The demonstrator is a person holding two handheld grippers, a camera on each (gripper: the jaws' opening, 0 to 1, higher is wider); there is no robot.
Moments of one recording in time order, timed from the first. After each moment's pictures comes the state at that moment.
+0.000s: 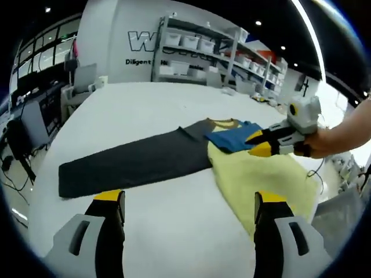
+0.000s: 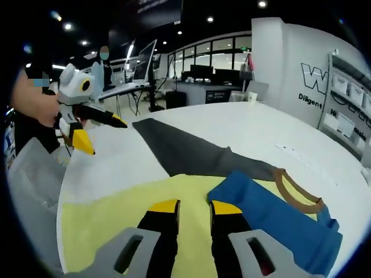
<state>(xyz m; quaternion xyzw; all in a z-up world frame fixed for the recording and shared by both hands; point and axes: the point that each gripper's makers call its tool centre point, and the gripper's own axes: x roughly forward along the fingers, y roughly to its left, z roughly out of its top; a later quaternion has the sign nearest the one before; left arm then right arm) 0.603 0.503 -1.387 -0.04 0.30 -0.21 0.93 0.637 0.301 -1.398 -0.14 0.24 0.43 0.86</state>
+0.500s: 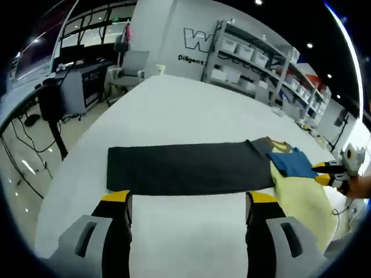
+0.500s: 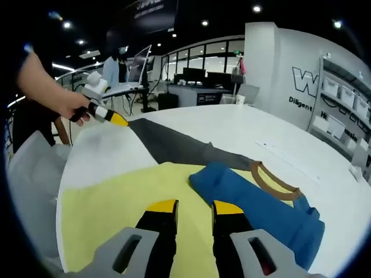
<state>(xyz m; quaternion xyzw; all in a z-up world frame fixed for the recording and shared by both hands) 0.635 0.603 -1.412 -0.11 0.32 -0.05 0.94 0.626 0.251 -1.387 -0.15 0.23 0.40 0.87</state>
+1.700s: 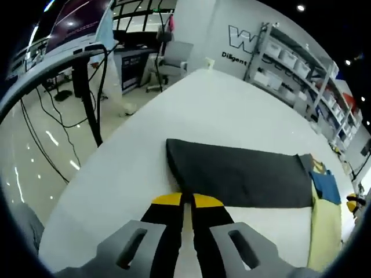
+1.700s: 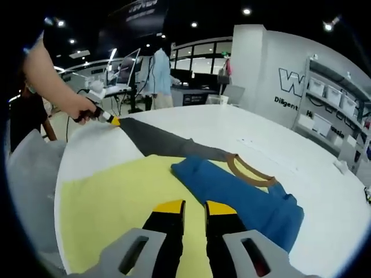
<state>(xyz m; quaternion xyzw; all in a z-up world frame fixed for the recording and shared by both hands) 0.640 0.656 -1.434 -0.15 0.35 0.07 0.92 0.620 0.207 -1.376 -0.14 0.22 0.36 0.90</state>
